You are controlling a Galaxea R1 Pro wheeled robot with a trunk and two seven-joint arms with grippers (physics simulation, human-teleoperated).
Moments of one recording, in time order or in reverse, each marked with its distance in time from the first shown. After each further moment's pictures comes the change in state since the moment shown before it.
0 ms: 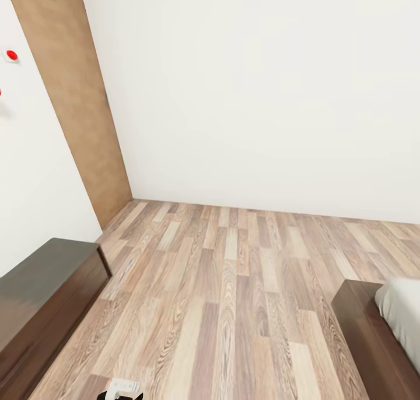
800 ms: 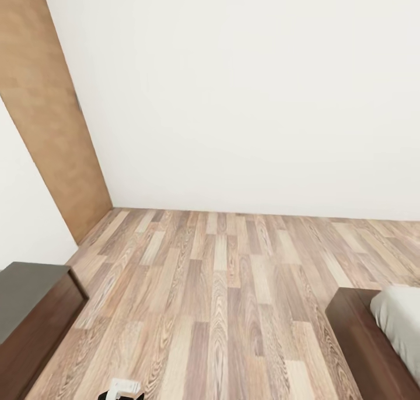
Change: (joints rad) left arm 0.001 -0.004 0.002 0.000 0.000 0.000 0.000; right arm 0.000 0.000 0.000 0.000 0.000 0.000 0.002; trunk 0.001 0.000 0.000
